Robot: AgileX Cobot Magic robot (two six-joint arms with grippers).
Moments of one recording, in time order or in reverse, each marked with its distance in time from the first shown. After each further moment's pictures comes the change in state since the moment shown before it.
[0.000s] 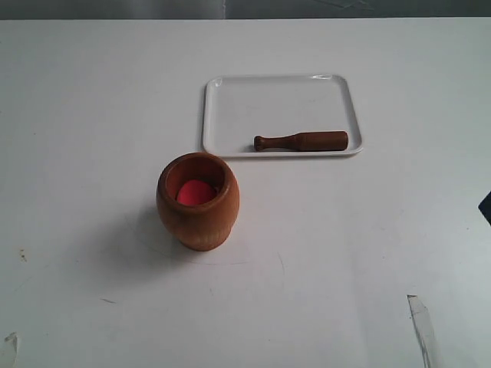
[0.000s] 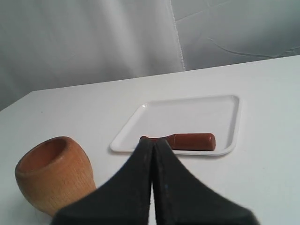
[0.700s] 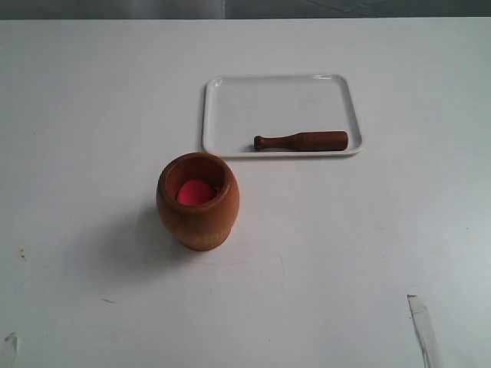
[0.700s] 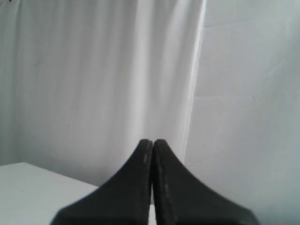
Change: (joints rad) left arm 0.000 0.000 0.000 0.000 0.000 0.000; right arm 0.000 0.114 -0.005 -0.278 -0.607 -0.129
